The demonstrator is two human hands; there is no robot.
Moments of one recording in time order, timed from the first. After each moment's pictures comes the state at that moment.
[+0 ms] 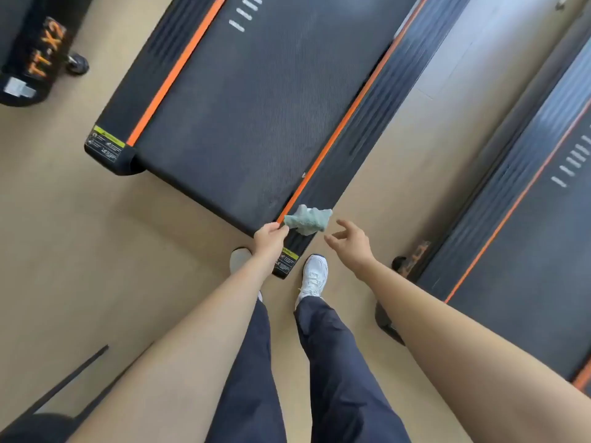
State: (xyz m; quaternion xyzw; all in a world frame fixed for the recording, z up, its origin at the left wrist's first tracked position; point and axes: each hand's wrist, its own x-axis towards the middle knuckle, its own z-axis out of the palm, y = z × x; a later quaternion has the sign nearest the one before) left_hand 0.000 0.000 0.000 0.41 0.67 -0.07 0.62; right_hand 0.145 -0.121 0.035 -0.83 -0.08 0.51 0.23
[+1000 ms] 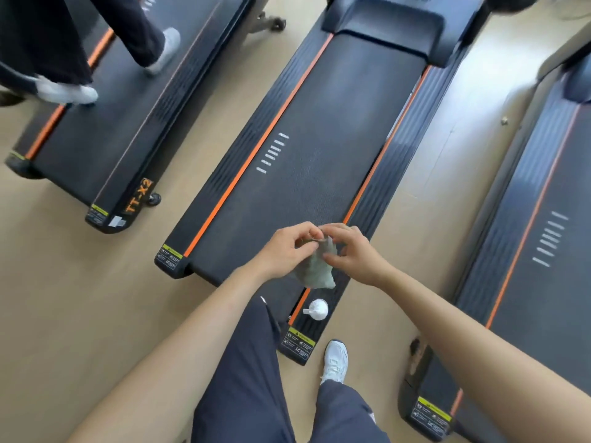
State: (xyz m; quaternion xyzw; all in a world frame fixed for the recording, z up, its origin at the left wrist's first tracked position) left_hand 0.129 0.126 0.302 0.80 0.27 -0.05 0.54; right_hand 0.275 -0.019 0.280 -0.71 -0.45 0.39 0.38
